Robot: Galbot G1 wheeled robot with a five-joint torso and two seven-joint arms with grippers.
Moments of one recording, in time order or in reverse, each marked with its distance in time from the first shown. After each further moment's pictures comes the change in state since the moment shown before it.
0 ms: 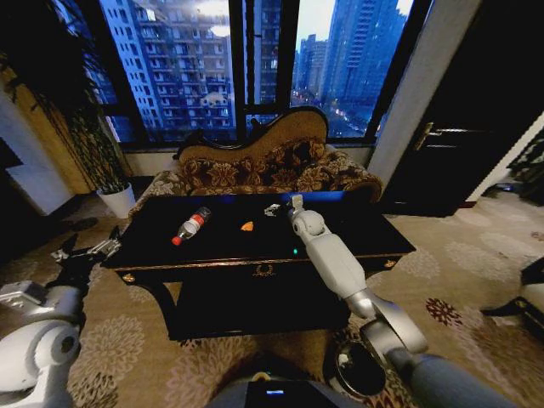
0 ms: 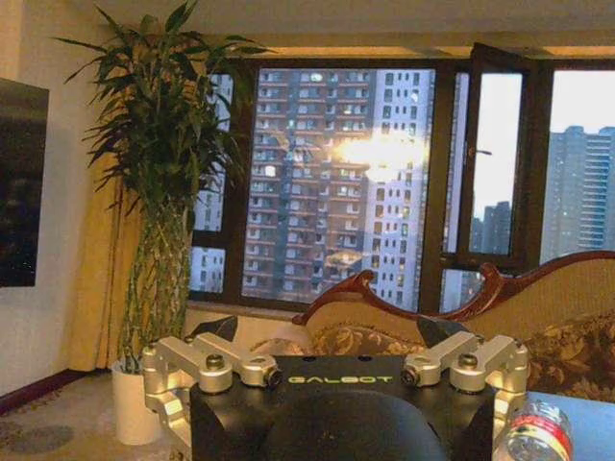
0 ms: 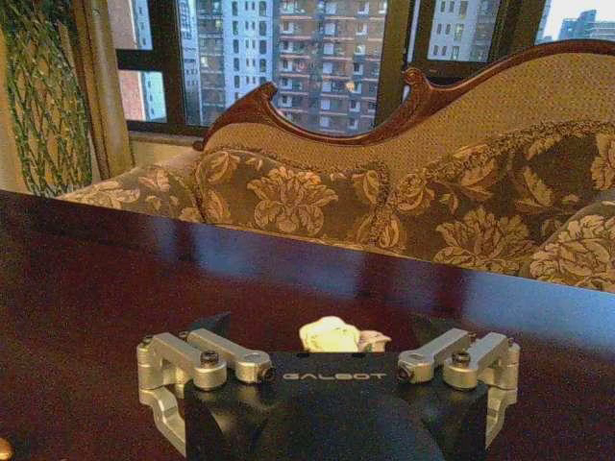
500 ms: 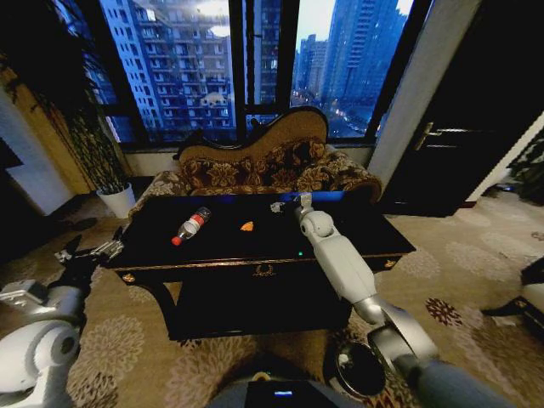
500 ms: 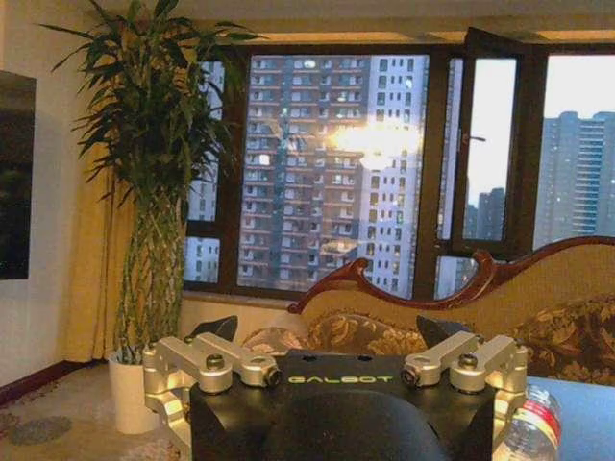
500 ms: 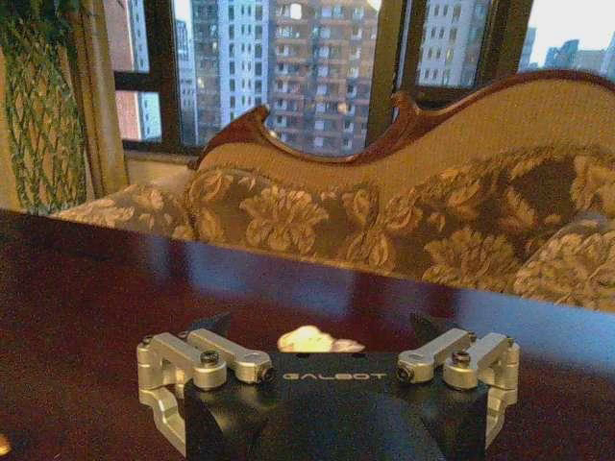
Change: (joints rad) left arm 0.005 0.012 0.004 -0.007 -0.002 0.033 0.001; right arm -0.048 -0.028 0.031 0.086 -0.007 0.013 0.000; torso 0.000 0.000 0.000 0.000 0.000
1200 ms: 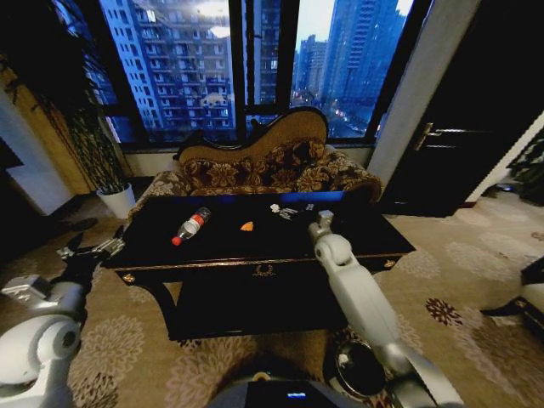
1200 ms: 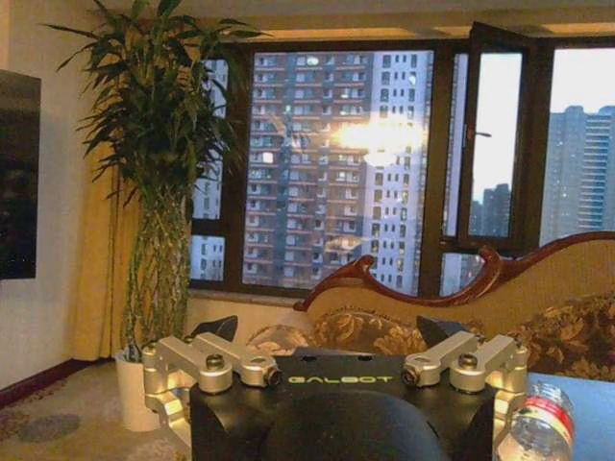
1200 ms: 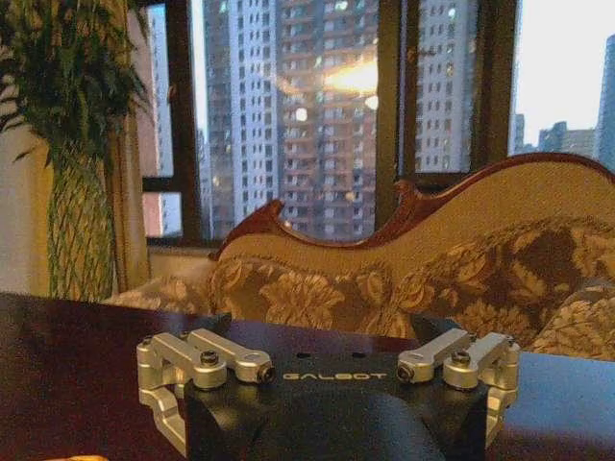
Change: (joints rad) left arm -0.003 0.008 -0.009 0.009 0.001 0.008 0.000; right arm -0.191 -0.040 0.077 0.245 0.022 0.165 0.000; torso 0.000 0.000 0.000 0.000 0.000
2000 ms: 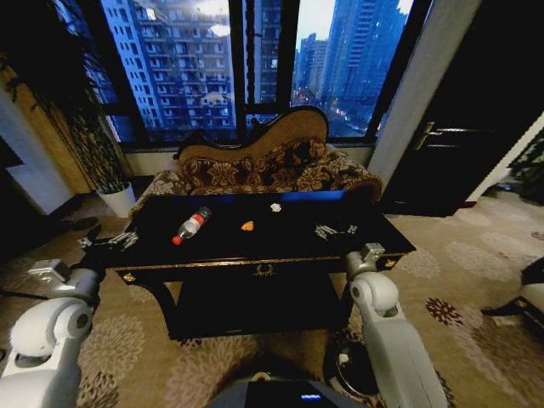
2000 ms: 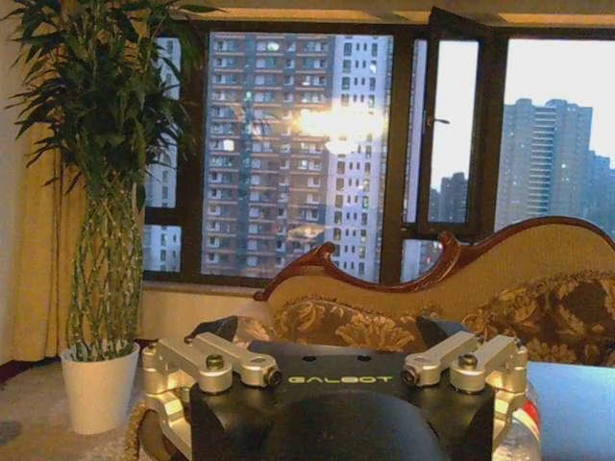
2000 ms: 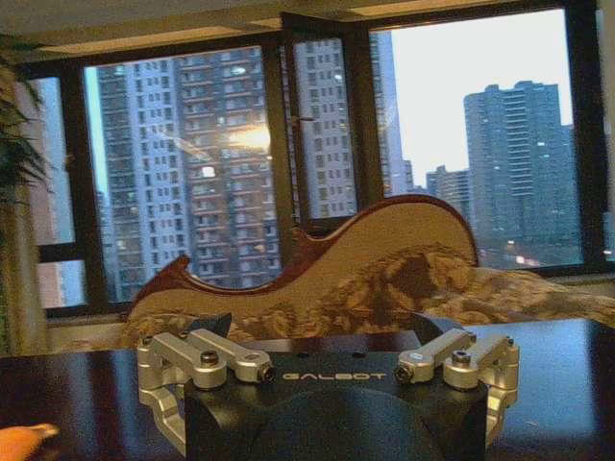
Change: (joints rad) left arm -0.094 0.106 0.115 0.097 -0.021 -0.001 -0.001; right arm -0.519 0.028 0.369 0.468 -0.061 0.069 0.000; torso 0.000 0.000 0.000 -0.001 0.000
